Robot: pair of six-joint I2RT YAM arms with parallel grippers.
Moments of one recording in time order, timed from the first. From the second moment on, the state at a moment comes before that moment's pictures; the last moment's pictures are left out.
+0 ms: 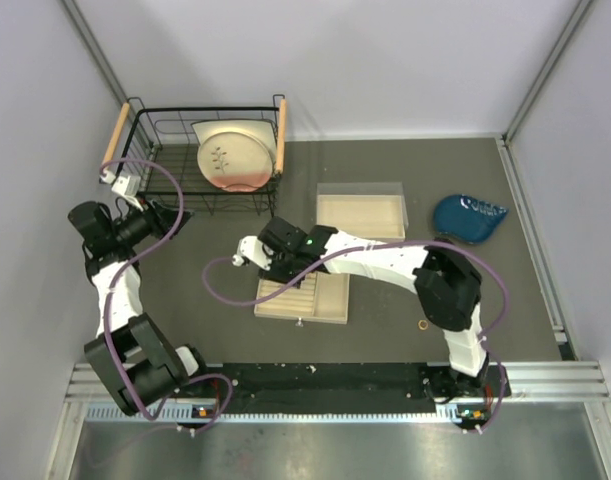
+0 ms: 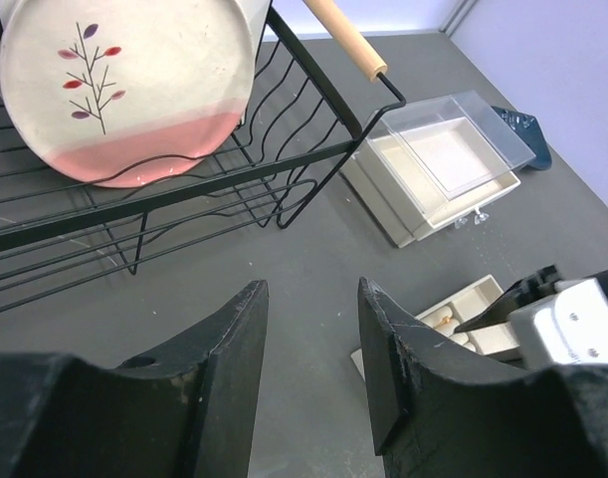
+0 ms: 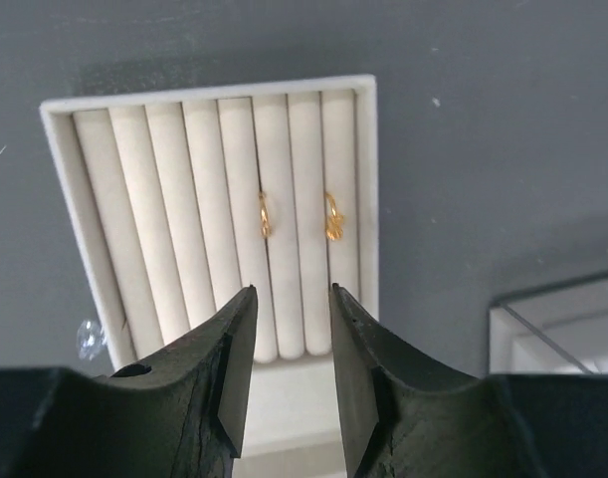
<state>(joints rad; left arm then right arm) 0.56 1.20 0.79 0.14 1.23 -0.11 1.08 2.00 1.58 -0.61 -0.01 -0.38</state>
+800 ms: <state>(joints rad) 0.03 1.18 0.81 -0.21 1.05 0.34 0.76 1.15 0.84 -0.85 -0.02 -0.64</state>
